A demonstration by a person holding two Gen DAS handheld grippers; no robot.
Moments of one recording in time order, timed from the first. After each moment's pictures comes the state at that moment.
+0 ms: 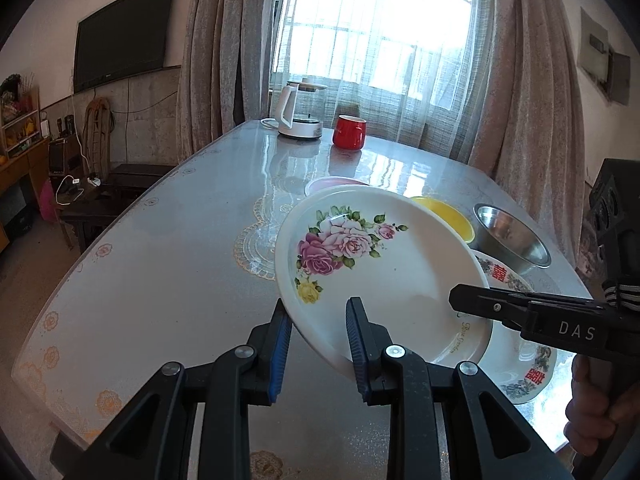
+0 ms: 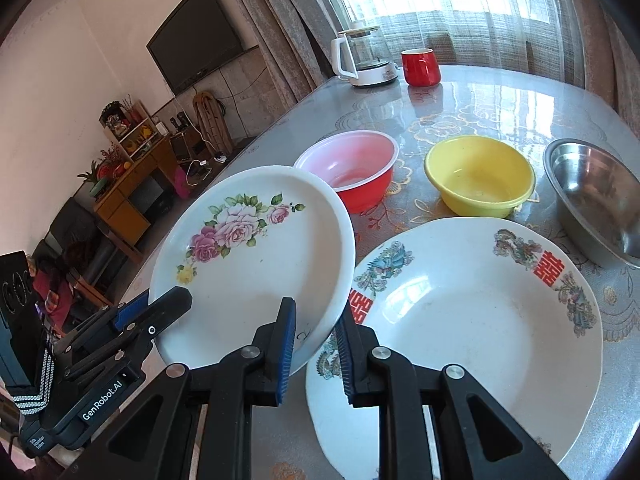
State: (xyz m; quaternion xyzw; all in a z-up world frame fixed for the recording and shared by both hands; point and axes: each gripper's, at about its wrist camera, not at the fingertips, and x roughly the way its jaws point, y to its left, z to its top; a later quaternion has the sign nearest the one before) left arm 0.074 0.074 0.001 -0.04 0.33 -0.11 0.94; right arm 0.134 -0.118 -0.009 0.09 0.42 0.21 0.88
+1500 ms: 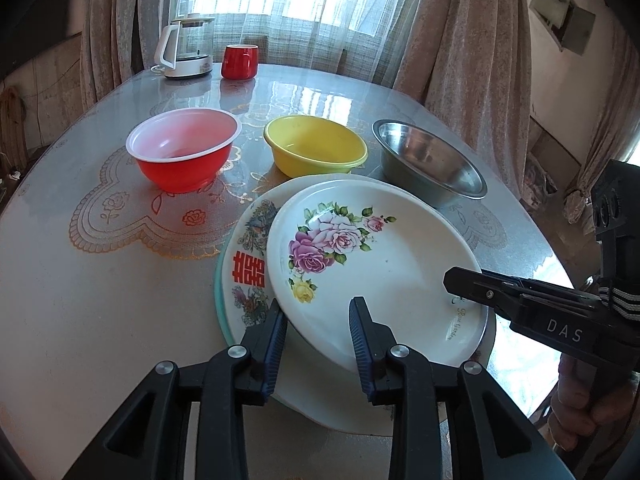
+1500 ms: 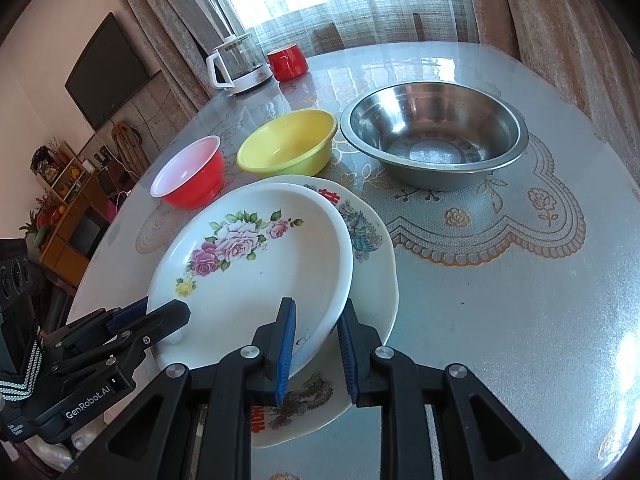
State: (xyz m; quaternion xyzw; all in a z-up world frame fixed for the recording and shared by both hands) left arm 0.100 -0.042 -0.023 -0.02 0.43 -0.24 0.87; right arm 0.101 -0.240 -0.029 0.14 0.44 0.07 0.88
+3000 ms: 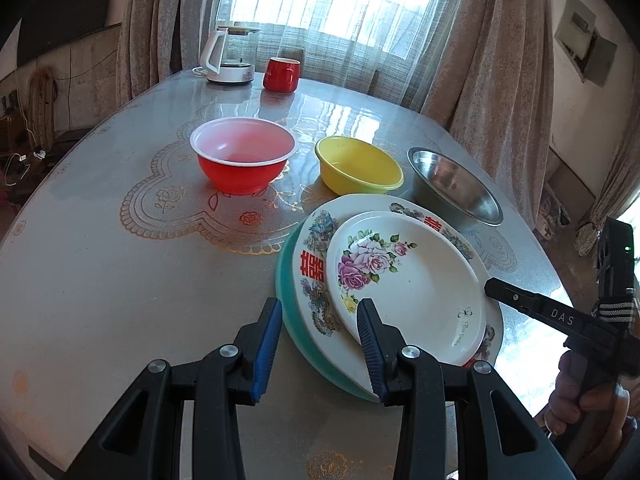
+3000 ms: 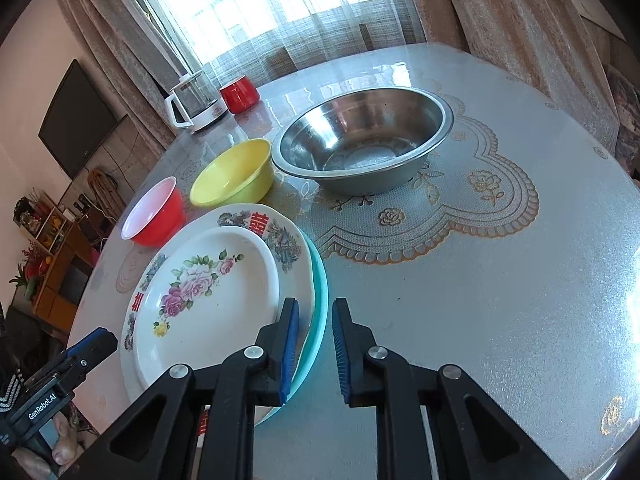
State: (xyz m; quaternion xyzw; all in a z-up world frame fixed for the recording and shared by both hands) left arm 0.090 0.001 -0.013 -0.05 0.42 -0.19 0.89; right arm 0.086 -0.276 -0.034 0.19 0.41 0.01 0.89
